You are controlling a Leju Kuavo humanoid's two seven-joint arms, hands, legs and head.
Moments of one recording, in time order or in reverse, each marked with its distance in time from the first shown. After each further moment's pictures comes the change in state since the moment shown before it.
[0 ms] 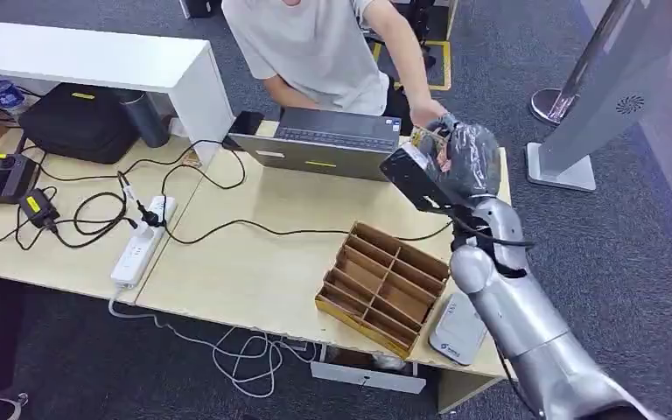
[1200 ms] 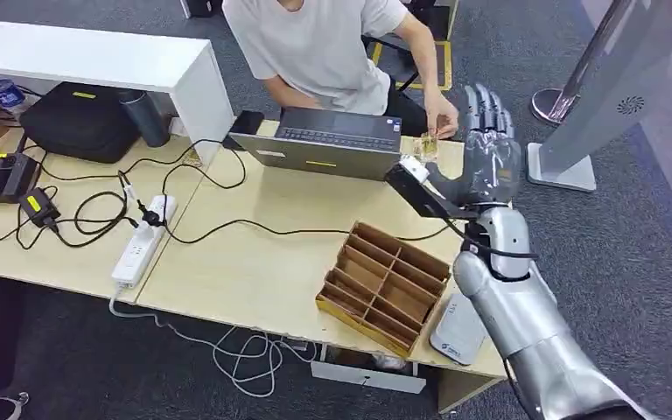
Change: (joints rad) left arm 0.008 -0.006 -0.009 0.000 0.034 -0.016 -0.009; right arm 0.017 -0.013 -0.093 0.105 0.281 -0.096 0.036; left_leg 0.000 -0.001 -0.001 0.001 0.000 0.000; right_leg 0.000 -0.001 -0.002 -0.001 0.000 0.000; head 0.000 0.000
